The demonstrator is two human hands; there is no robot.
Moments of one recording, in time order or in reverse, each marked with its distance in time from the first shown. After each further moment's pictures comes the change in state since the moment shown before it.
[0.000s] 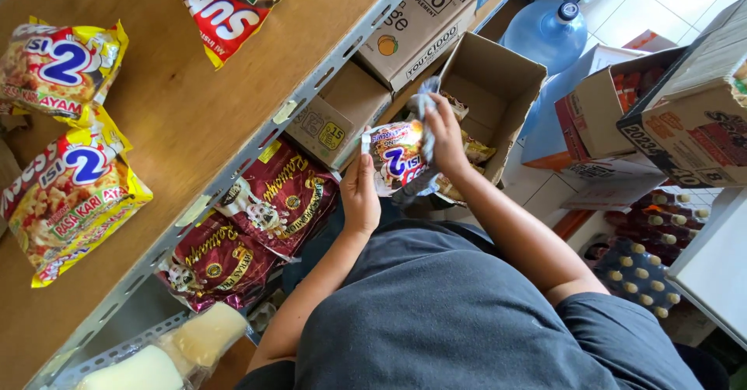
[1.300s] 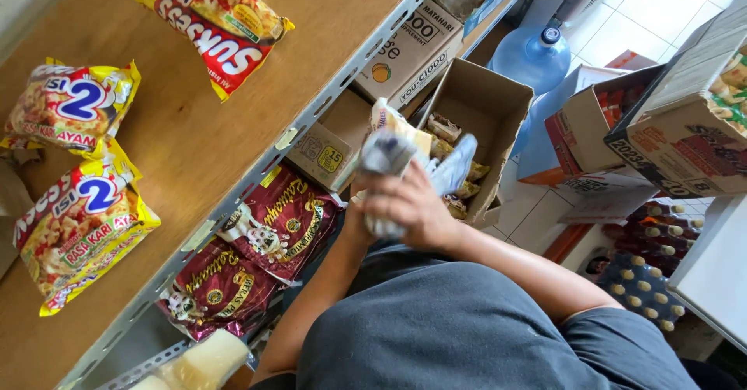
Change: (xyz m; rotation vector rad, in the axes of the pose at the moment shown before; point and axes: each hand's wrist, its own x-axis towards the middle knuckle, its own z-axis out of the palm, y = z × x) left_hand 0.014 -0.018 -0.014 -0.687 -0.472 -0.319; right_hand -0.074 -0.156 0.051 -0.743 -0.339 -0.970
